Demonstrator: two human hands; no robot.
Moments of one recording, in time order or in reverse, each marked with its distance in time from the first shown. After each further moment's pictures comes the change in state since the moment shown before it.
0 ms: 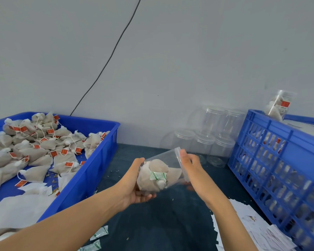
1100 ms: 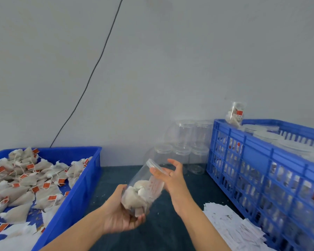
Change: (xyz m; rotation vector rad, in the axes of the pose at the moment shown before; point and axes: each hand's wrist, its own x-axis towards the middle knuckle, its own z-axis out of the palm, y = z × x) left_hand -0.004 0.009 -0.002 -0.285 -0.299 -0.386; right_hand -0.006 -0.022 0.008 0.547 0.216 -0.017
